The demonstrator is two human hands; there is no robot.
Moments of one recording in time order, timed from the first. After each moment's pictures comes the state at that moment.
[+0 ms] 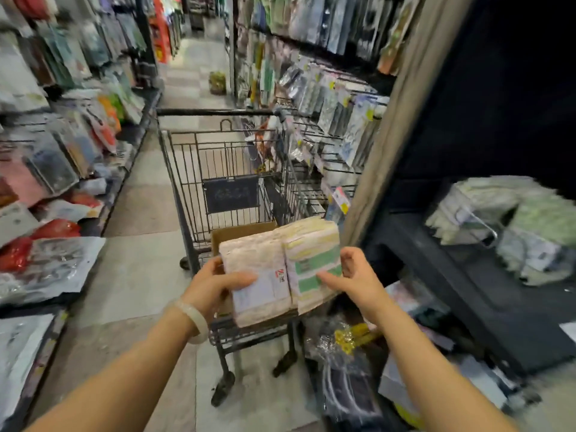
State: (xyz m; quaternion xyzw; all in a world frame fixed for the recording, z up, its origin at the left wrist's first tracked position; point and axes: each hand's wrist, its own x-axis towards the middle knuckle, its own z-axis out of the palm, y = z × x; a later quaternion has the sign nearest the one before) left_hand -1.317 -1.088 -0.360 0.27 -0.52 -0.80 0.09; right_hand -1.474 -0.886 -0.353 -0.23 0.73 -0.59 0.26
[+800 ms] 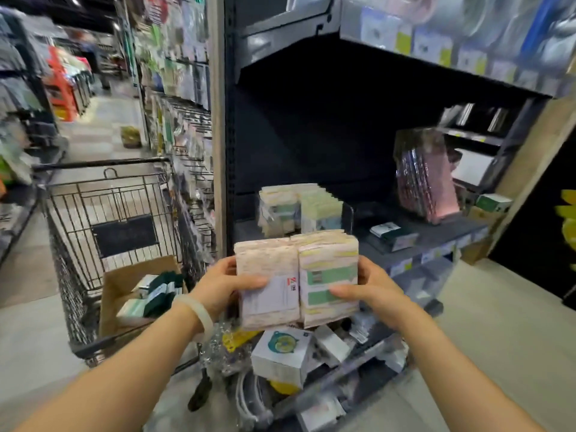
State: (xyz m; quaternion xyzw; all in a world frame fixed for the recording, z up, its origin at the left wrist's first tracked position) left_hand -1.361 -0.776 -0.251 0.13 -0.63 -0.76 0.02; right_hand -1.452 -0.529 -0.238 -0.17 0.76 -0.60 0.18
